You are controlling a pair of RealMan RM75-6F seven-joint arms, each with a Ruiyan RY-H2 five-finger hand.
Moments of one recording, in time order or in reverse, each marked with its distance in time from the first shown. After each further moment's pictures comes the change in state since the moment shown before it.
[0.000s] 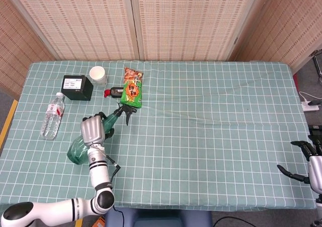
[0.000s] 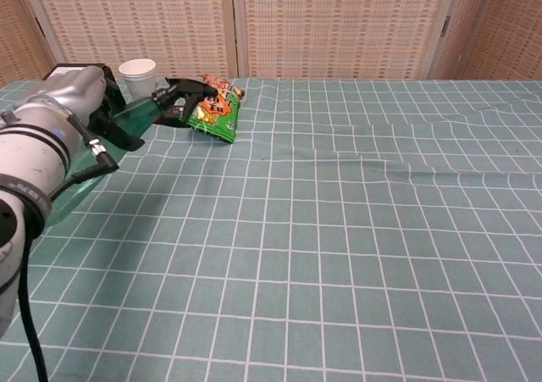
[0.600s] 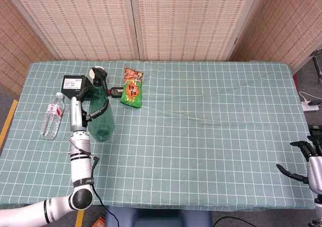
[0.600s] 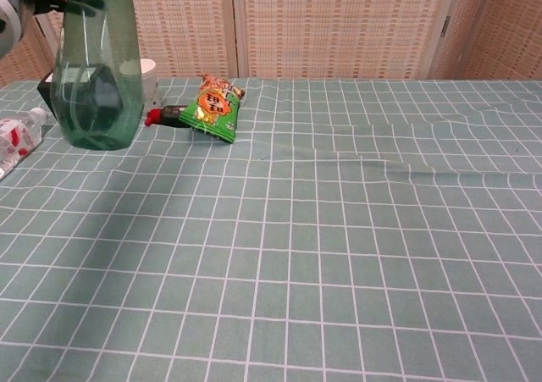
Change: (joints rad) left arm 0.137 0.194 -0.184 -0.269 0.193 -0.164 -0.853; right arm -0.004 -0.040 0.009 0.042 -0.025 0.051 -0.014
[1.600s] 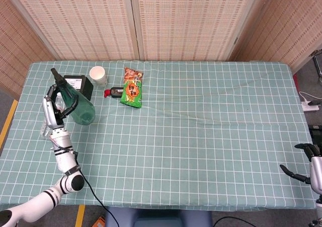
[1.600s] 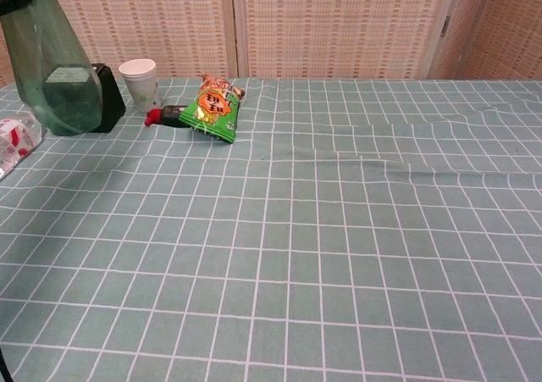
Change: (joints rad) left arm -0.009 -0.103 0.089 0.748 0.307 0.007 -0.781; right arm -0.011 0.037 0.005 -0.102 0.089 -0.061 -0.126
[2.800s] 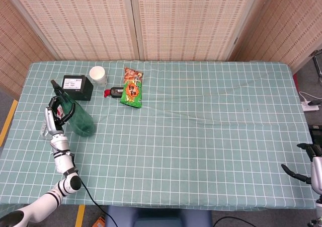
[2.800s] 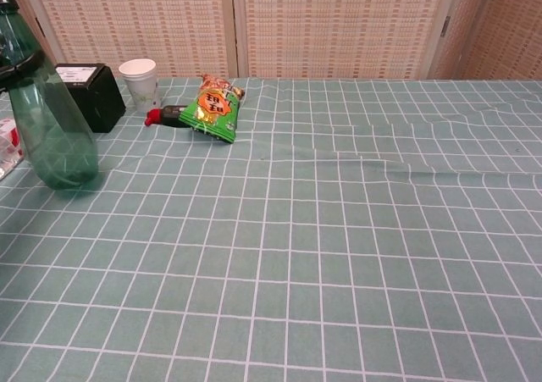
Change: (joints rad) left arm -0.004 -0.084 0.043 0.275 -0.105 -0.188 -0.219; right arm -0.008 -0.005 0.012 -0.022 0.024 0.004 -0.041
